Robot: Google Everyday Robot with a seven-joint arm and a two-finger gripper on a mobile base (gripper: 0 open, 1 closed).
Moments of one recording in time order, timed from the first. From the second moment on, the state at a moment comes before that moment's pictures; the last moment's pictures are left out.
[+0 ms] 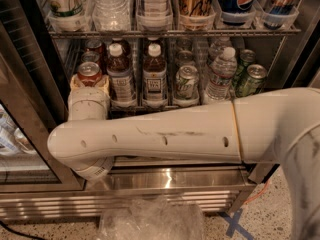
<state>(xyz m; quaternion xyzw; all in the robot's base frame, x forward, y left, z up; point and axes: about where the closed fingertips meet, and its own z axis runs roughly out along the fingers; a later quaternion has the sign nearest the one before) 0.630 0.185 0.862 -0.02 0.73 0.10 0.67</state>
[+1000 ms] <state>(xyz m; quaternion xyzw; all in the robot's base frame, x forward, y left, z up) 0.572 0.186 0.928 -0.01 0.70 0.21 0.68</state>
